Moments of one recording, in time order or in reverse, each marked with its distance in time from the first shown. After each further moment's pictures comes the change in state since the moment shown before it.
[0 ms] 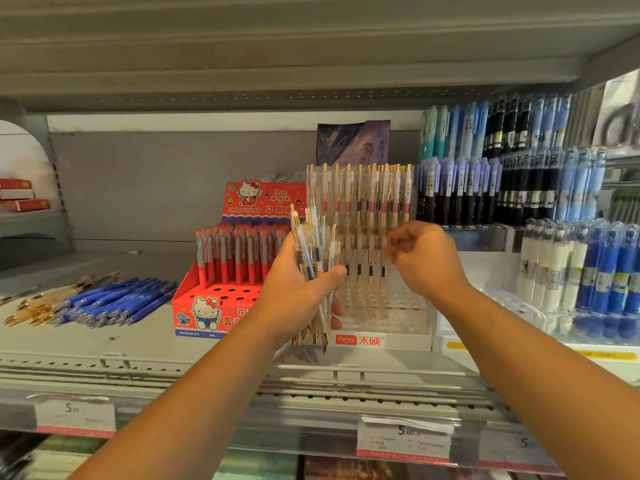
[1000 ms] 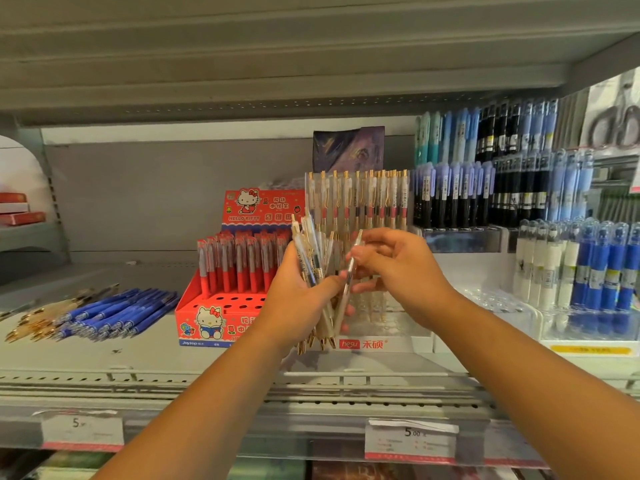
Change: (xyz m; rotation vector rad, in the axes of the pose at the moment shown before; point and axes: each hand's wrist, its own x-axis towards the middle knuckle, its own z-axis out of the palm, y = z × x) left_hand 0.000 0.002 0.002 -0.097 -0.051 0.025; right_hand -0.035 -0.040 0.007 0.683 -0.271 0.051
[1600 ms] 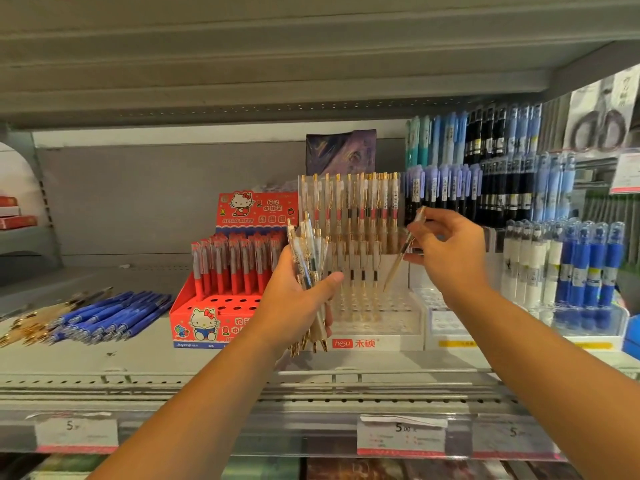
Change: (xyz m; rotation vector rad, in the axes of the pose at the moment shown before) left_hand -0.005 0.006 0.003 0.131 0.037 -0.079; right_hand 0.015 0.003 -0.058 -0.156 0.478 -0.159
